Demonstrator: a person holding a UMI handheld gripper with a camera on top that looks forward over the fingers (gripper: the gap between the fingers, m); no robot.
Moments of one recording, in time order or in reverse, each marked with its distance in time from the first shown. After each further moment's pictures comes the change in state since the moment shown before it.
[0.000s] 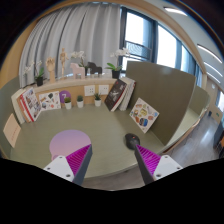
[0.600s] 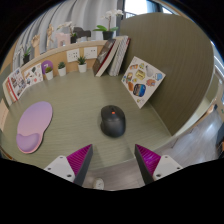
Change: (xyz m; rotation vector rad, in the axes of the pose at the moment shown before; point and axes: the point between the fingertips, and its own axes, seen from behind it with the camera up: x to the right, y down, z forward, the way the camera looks) arm 0.107 0.120 0.165 -0.261 -0.079 -0.030
